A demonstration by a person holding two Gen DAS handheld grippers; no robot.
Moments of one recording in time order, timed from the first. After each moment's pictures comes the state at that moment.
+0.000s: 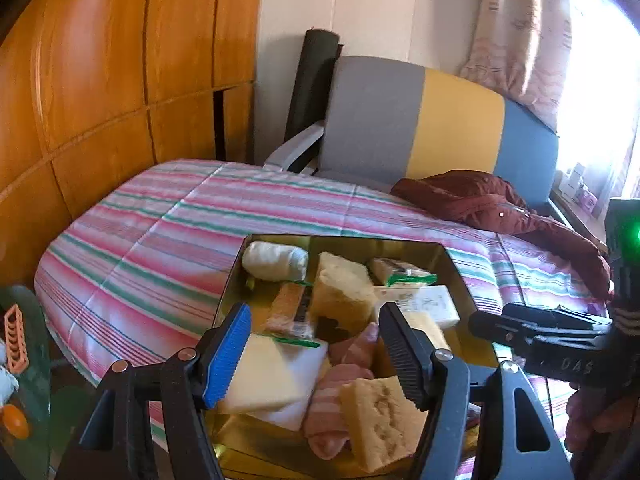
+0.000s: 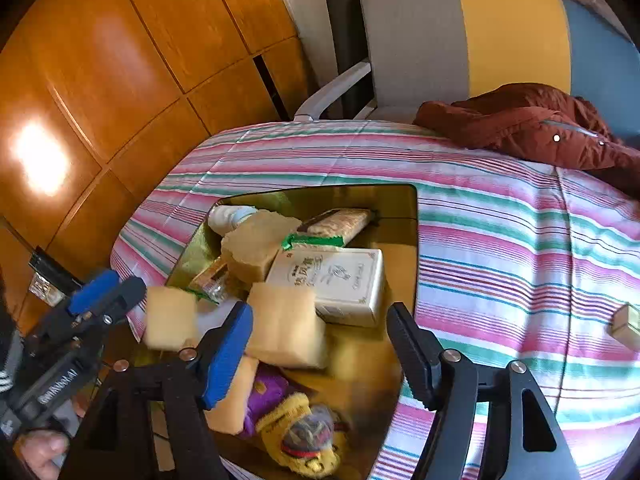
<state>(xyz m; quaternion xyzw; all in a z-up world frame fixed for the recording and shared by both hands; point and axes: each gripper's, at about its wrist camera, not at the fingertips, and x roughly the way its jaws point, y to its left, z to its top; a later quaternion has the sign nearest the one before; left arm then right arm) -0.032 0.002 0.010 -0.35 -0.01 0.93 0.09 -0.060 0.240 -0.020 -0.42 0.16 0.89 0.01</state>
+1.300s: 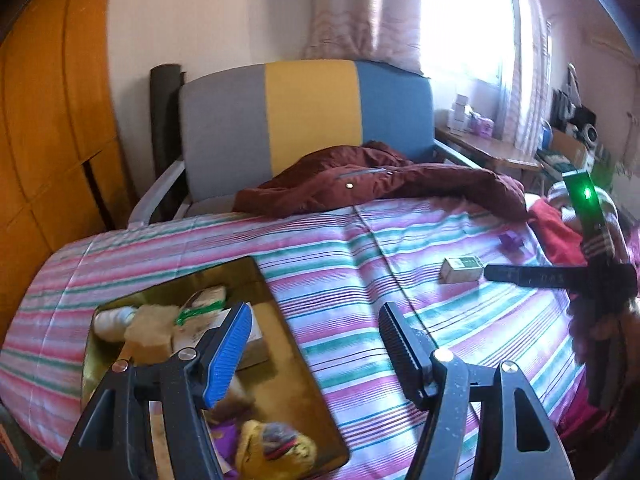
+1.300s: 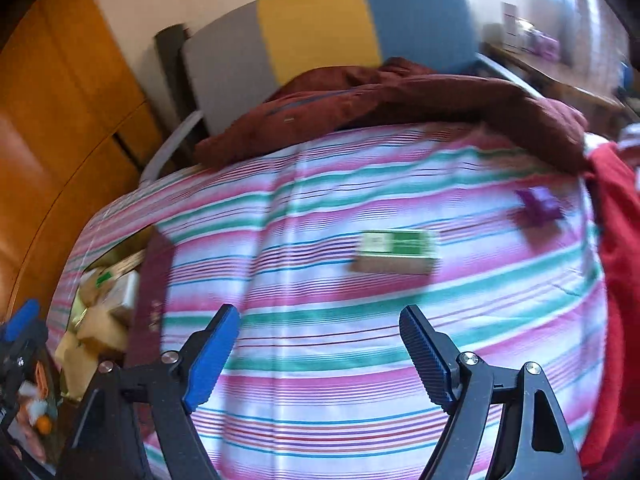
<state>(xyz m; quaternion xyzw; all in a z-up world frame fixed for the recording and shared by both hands) 0.017 0.176 0.033 -0.31 0.11 0.90 0.28 0.103 0.442 -0.027 -0.39 0.25 0.86 0.23</state>
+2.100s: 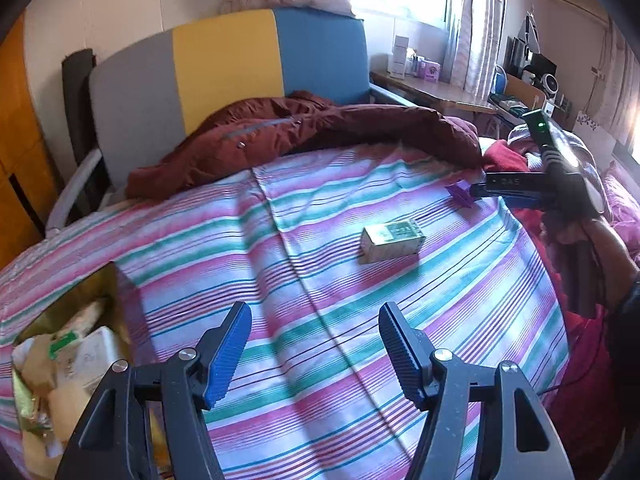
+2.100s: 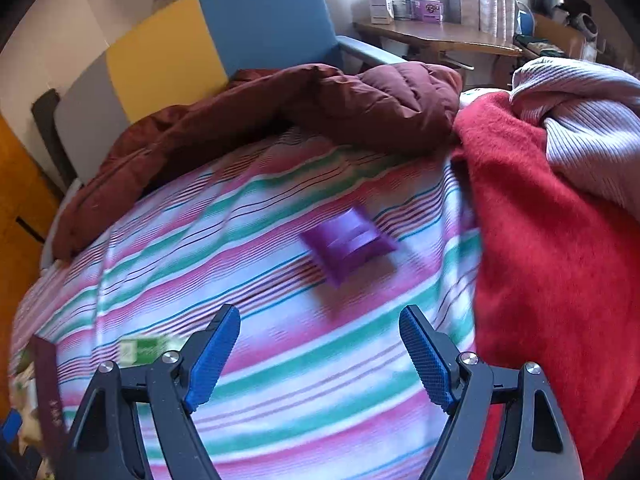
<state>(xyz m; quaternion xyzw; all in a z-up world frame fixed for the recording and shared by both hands) 0.007 0.302 -0.013 -0.39 0.16 0.83 0.37 0.159 0.625 -0.060 -0.38 0.29 0.79 0.39</state>
